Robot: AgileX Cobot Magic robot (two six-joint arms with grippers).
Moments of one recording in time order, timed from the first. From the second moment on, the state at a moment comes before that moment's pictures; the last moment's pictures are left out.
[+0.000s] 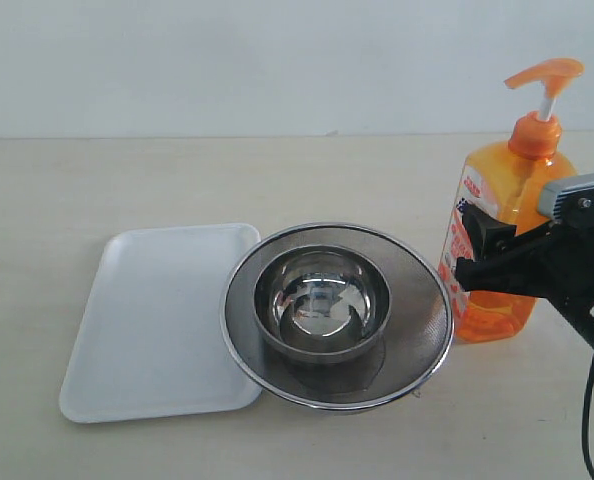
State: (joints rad) left arm -0.09 0.00 0.00 0.04 0.36 -0.13; right arm 0.39 1.70 -0.26 0.17 -1.22 -0.03
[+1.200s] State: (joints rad) left arm -0.09 0.00 0.00 0.04 0.36 -0.13; right arm 0.39 1.70 -0.26 0.17 -1.15 0.11
